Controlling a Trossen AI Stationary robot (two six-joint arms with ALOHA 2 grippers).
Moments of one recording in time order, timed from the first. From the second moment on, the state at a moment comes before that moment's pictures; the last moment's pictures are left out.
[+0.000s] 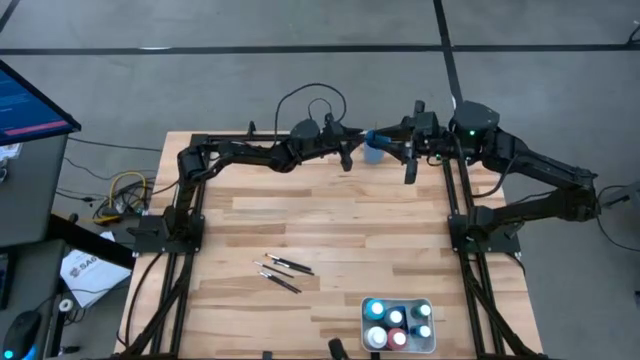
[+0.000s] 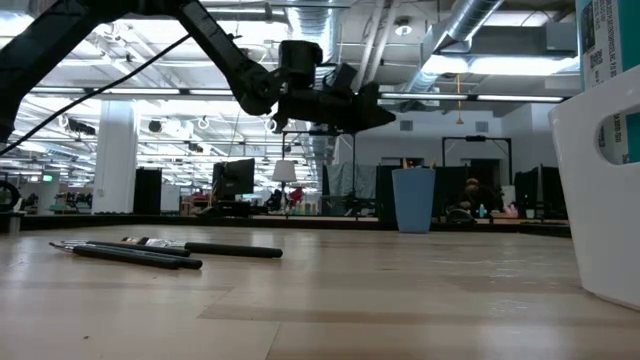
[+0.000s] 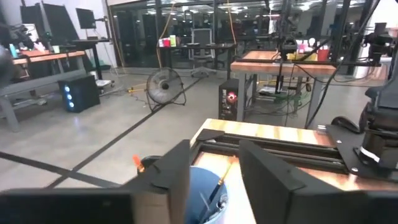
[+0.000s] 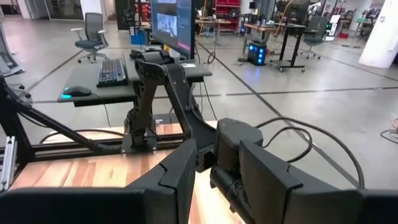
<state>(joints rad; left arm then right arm) 0.43 2.09 1.34 0.76 0.08 0.05 -0.26 1.05 1.27 -0.34 -0.05 -0.06</state>
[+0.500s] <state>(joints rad) 0.27 1.45 1.26 -0.36 0.25 0.15 -0.26 1.07 1.27 -0.36 -0.05 -0.06</state>
